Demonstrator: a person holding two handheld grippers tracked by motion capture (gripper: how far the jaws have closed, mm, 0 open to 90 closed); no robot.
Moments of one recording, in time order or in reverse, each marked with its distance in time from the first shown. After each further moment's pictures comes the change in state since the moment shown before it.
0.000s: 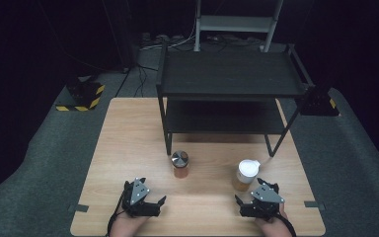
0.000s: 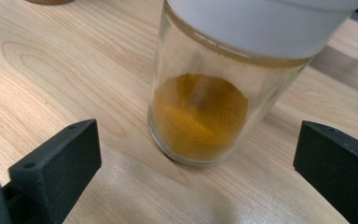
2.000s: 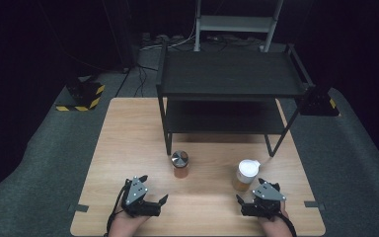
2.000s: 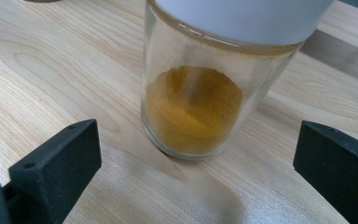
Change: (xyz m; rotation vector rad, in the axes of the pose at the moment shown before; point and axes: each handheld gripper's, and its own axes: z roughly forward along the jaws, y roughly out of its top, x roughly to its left) left arm 0.000 0.007 -0.014 -0.105 -0.051 0.018; right arm -0.006 0.000 0.000 0.010 0.007 0.027
